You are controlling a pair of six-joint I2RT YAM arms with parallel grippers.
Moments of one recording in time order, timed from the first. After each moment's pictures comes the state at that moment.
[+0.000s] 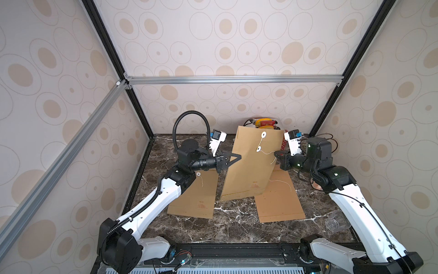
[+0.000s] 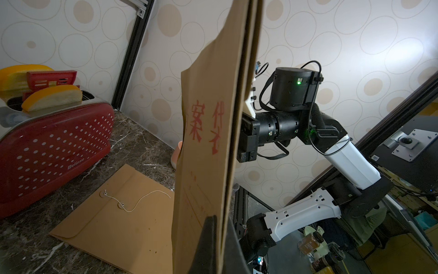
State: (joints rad) left arm -0.53 1.27 1.09 0.16 0.86 -0.52; right arm 0.38 1.10 1.25 -0.63 -0.27 0.10
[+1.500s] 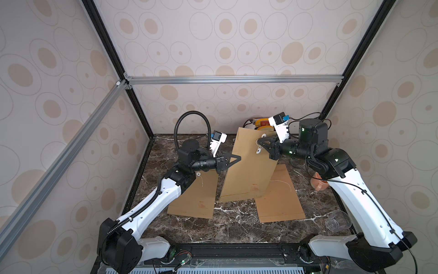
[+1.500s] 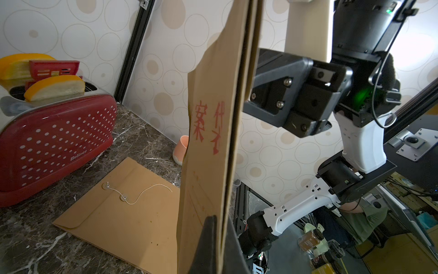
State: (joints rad) left arm -0.53 1.27 1.09 0.12 0.86 -0.50; right arm 0.61 1.29 1.64 -0.73 -0.34 0.05
